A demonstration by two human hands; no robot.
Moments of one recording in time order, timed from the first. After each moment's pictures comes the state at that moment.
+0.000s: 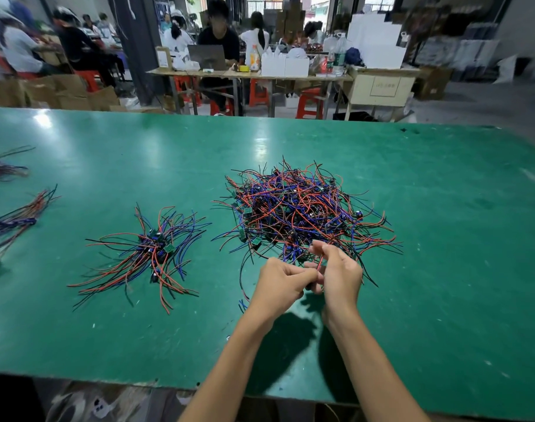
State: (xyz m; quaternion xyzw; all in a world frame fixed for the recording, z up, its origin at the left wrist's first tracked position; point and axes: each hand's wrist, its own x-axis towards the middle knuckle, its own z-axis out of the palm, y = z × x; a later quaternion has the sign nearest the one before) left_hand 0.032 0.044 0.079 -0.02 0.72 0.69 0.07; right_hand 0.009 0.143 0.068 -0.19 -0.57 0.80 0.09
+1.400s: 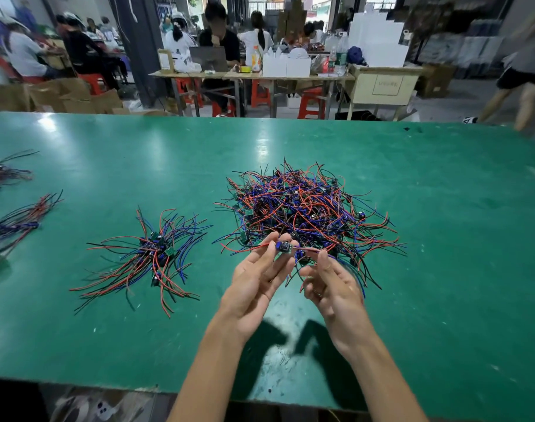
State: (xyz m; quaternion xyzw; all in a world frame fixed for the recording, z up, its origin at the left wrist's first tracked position) left_hand 0.044 0.012 0.099 -0.07 0.32 0.94 0.06; right_hand 0.039 0.153 0.074 -0.02 -0.49 0.87 -0.06
